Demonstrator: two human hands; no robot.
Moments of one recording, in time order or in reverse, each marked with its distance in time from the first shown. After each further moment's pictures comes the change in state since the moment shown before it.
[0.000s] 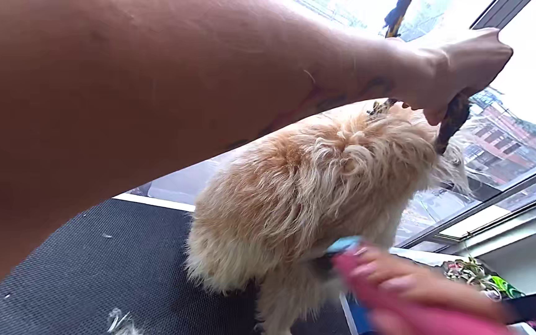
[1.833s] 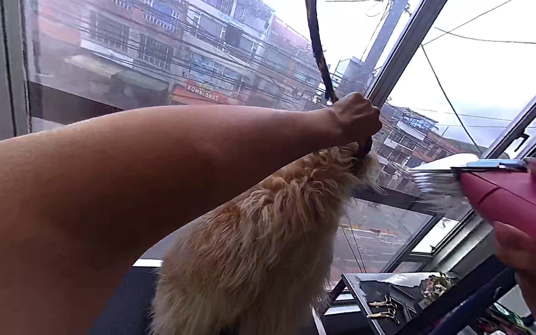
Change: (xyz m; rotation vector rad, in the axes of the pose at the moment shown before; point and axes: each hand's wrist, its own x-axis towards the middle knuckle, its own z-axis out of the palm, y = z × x) left_hand 0.039 0.012 -0.022 0.306 -0.022 -0.082; right_hand 0.109 -0.074 -0.143 -0.918 0.134 -0.374
